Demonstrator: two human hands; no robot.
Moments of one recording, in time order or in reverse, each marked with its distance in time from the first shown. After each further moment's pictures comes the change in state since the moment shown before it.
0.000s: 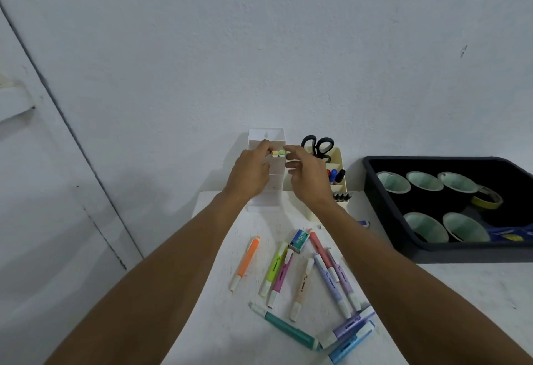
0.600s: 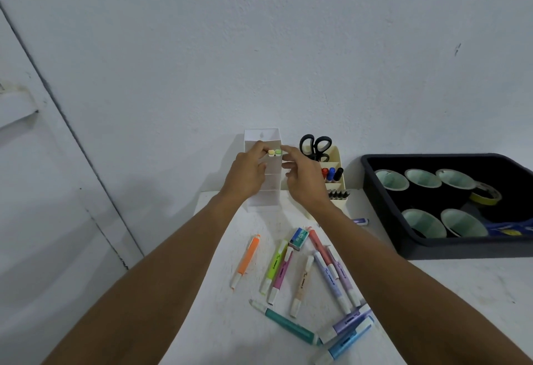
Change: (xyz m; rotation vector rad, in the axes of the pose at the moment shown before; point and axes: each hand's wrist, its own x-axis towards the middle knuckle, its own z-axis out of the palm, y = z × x) left_hand -0.005 -0.004 -0.001 -0.083 -0.009 -0.041; right_hand -0.008 -0.003 0.002 0.016 -0.012 -0.005
